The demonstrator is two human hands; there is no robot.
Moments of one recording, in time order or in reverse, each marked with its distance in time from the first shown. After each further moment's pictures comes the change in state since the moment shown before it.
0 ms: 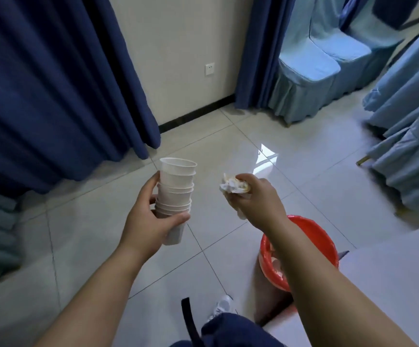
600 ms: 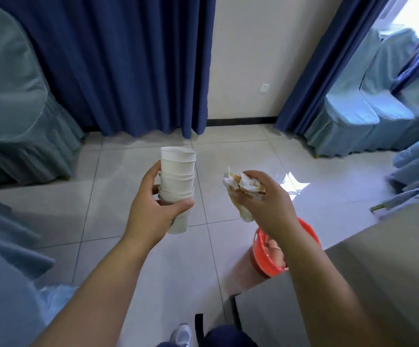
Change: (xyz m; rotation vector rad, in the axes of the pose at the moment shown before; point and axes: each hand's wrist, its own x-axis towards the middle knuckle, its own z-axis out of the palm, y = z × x) left_hand -0.317 -0.028 -0.015 -0.259 0.379 -0.013; right_hand -0.283 -0.033 -0.053 0.146 -0.201 -0.252
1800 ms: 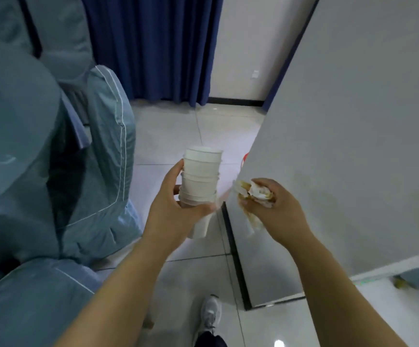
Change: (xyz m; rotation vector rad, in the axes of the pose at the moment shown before) left_hand -0.625 -0.071 -0.146 -0.092 -0.093 0.071; right_hand -0.653 -0.003 -0.021 -0.072 -0.035 -0.070
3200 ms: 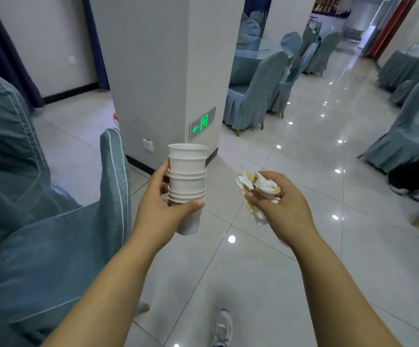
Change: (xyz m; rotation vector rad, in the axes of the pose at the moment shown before) left_hand -0.574 -0.027 -0.308 -0.047 -0.814 0.141; right_hand -0.782 -0.211 0.214 0.101 0.874 0.367
